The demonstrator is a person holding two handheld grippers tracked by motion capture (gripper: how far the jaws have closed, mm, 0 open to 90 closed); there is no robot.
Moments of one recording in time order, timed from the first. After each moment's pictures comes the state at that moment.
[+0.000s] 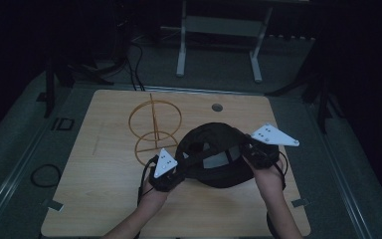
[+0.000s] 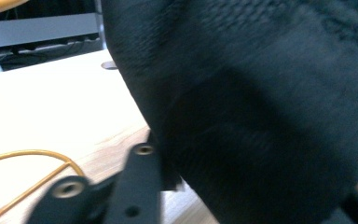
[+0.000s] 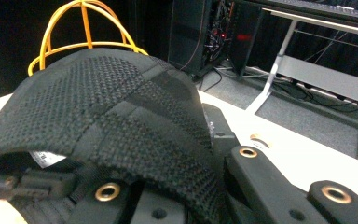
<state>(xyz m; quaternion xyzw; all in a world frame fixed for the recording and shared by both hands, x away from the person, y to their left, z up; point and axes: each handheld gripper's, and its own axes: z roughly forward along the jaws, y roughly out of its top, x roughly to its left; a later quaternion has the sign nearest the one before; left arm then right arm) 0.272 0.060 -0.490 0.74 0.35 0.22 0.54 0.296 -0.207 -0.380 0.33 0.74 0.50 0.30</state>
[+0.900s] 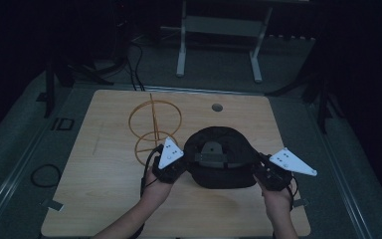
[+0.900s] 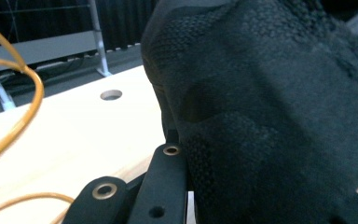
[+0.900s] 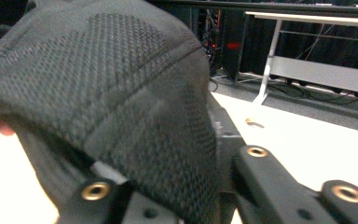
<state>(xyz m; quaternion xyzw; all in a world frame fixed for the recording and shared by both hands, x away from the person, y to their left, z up) 0.278 0.049 -0.444 0.74 0.32 0.23 0.55 0.263 -0.246 -0.424 0.36 0.70 0.54 0.29</state>
